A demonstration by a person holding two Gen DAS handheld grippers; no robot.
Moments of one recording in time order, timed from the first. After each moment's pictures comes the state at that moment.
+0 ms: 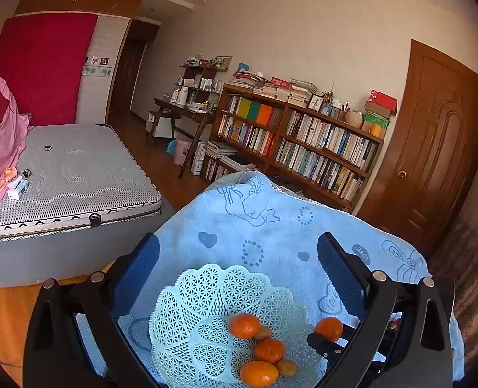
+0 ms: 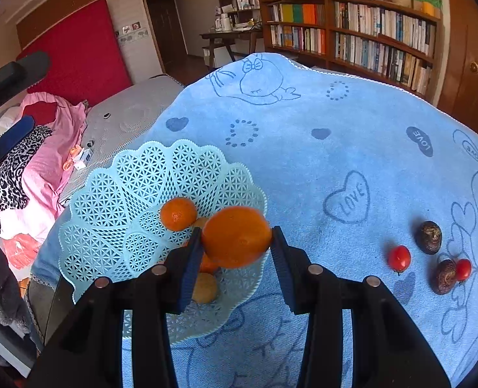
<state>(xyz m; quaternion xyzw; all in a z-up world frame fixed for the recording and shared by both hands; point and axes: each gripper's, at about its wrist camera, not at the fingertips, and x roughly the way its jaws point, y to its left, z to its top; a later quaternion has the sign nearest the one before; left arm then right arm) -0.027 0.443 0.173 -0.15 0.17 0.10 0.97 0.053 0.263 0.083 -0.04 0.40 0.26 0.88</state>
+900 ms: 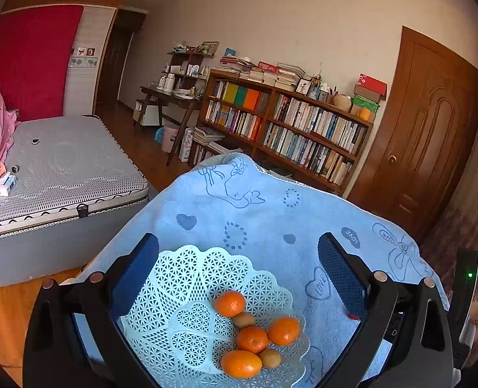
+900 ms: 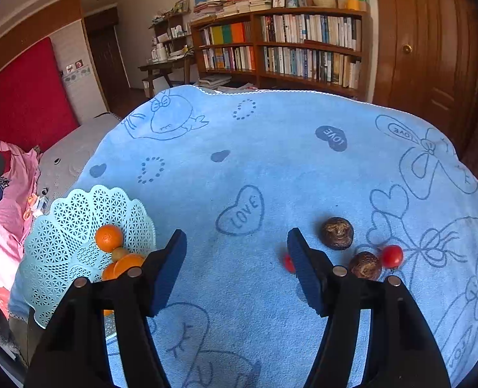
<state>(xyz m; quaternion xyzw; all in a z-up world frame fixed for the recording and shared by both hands) -0.013 0.425 0.161 -0.15 0.20 0.06 0.97 0.067 0.168 0.100 0.01 0.36 0.12 0.92</state>
